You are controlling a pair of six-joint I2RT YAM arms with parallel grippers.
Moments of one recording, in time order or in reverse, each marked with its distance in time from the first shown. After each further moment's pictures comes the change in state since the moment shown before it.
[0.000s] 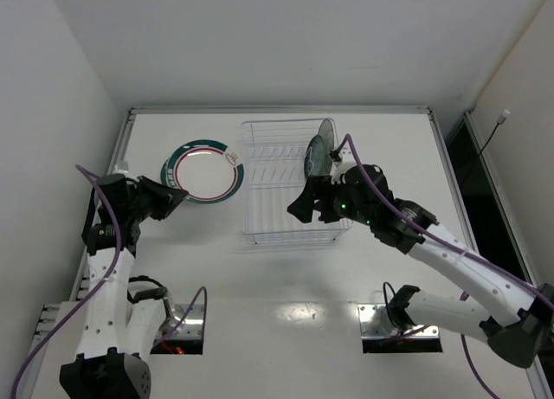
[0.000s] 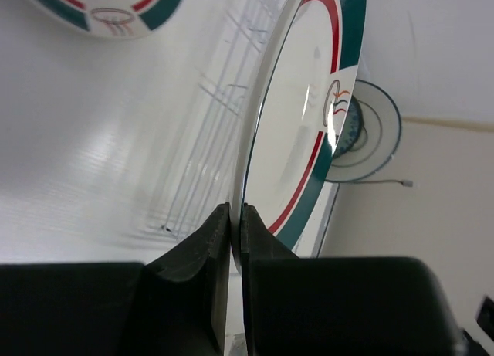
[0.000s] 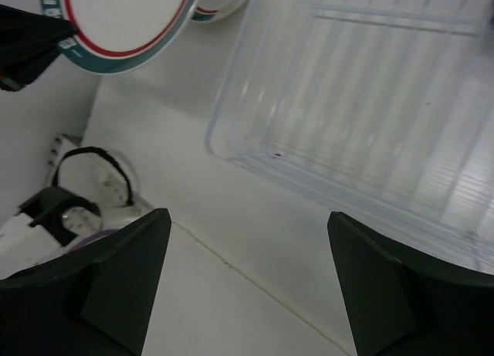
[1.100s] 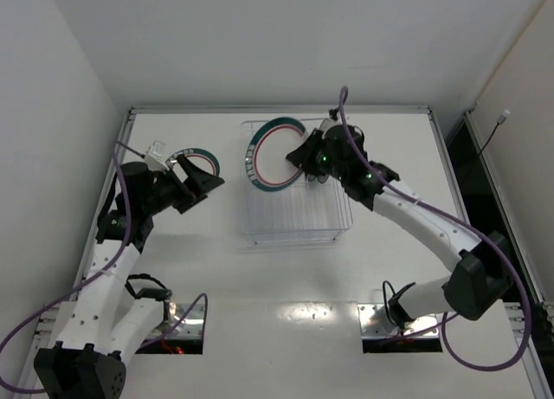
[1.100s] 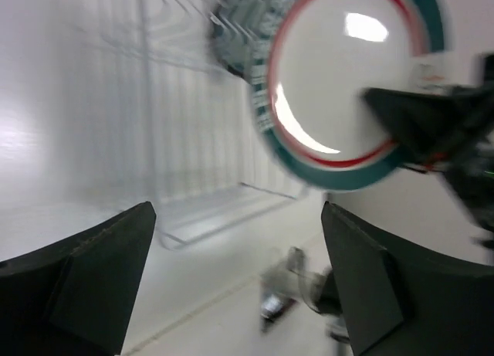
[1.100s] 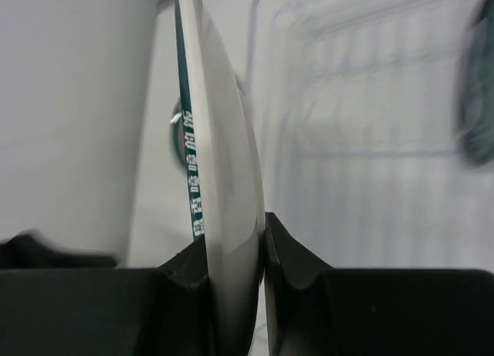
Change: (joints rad) left arm -0.269 0.043 0.006 0.205 0.153 0.080; right arm -0.164 0.377 0.087 0.440 -0.049 0.251
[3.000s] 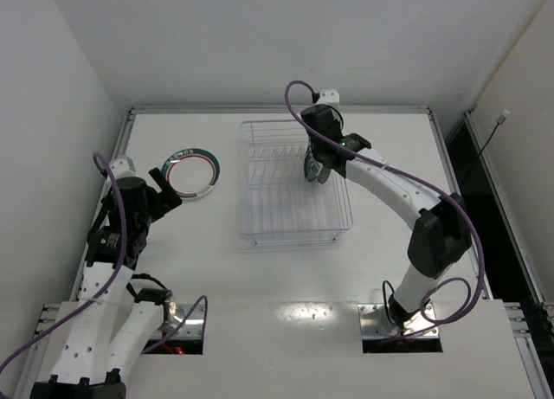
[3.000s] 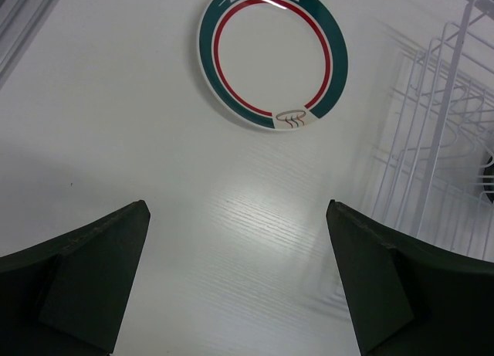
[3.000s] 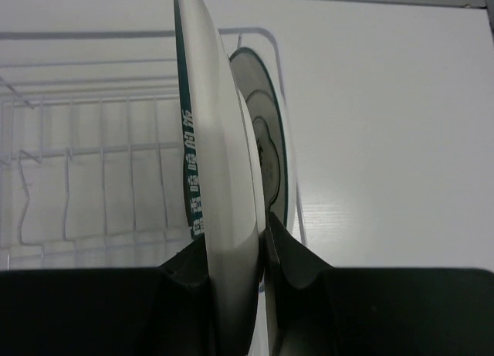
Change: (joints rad) left arm -0.019 -0.131 0.071 -0.332 -0.858 0.350; right arm -0.024 0.323 0.426 -0.357 0.701 -0.593
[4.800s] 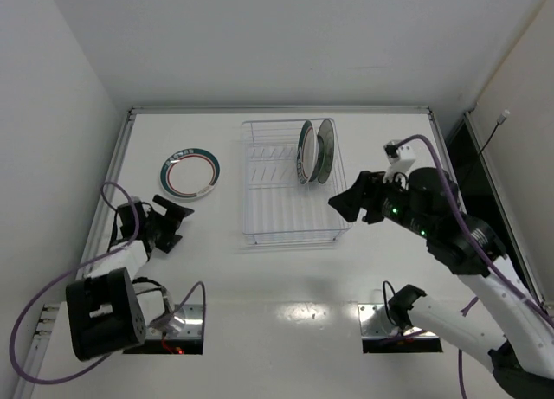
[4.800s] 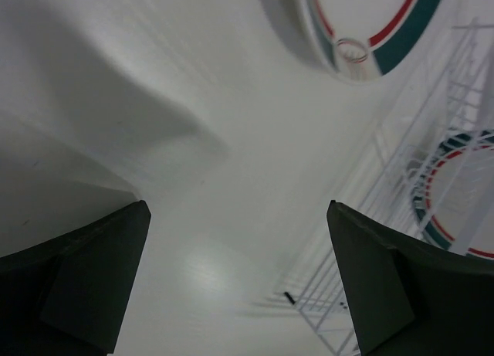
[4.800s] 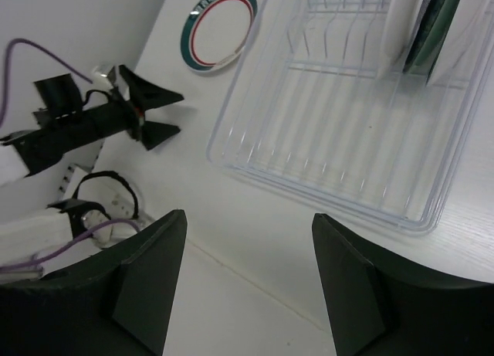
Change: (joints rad) left arm 0.380 0.390 -0.493 0.586 0.620 -0.320; right arm 0.042 -0.890 -0.375 -0.295 -0.703 0.267
